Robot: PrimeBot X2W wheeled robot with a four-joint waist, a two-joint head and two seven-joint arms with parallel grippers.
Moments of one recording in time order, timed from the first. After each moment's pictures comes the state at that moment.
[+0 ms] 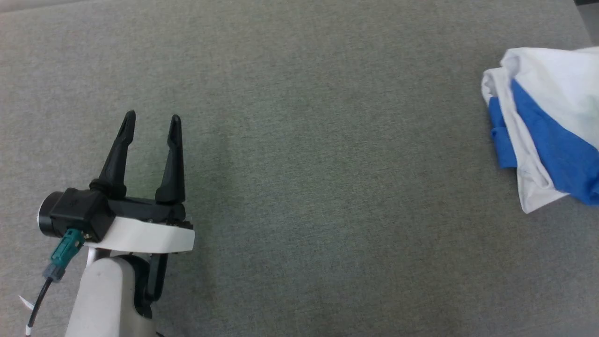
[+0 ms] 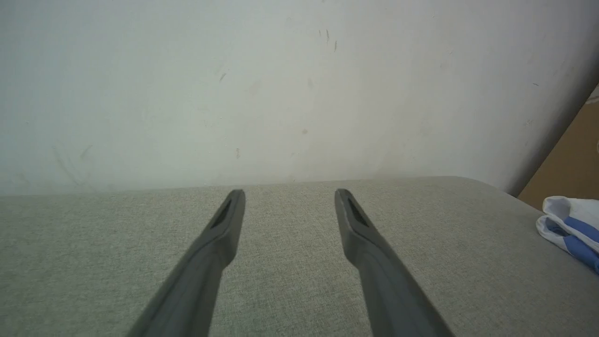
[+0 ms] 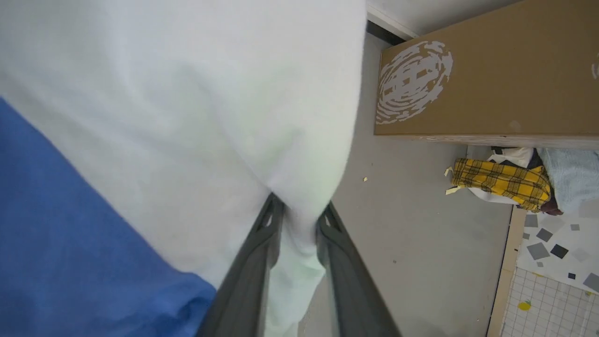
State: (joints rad) left arm -0.23 0.14 0.00 -0.04 -0.19 -0.11 -0.24; right arm -0.82 -0.66 0.40 0.77 0.26 0.13 0.49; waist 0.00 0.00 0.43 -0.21
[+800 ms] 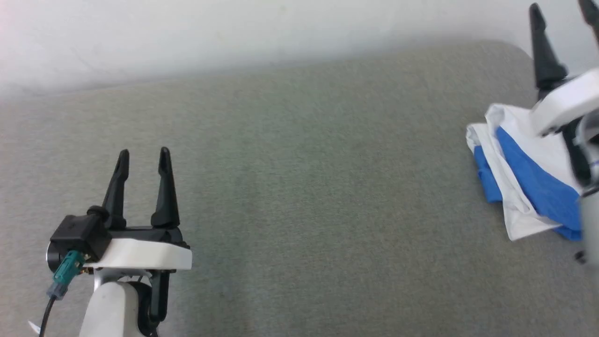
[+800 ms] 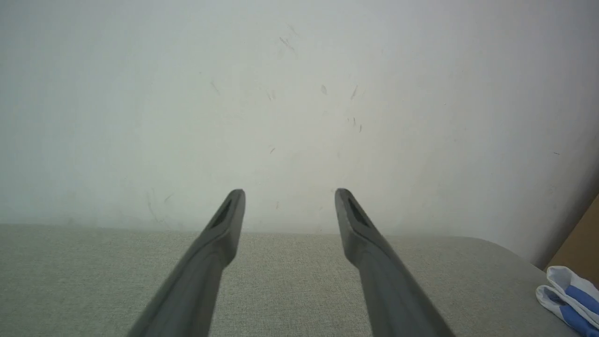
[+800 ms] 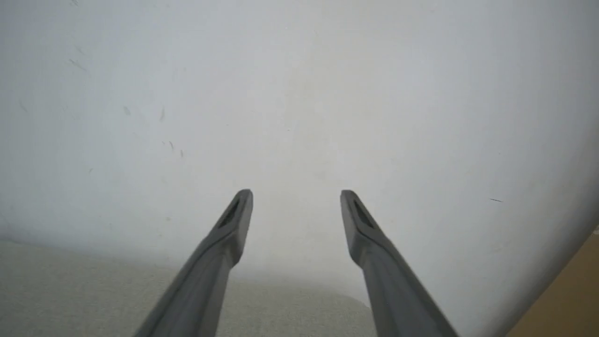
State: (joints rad) left arm -0.16 0.10 0.03 0.03 -0.25 -0.06 -0.25; right arm -0.69 -0.32 0.03 0.33 0.16 0.13 -0.01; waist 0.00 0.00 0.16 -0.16
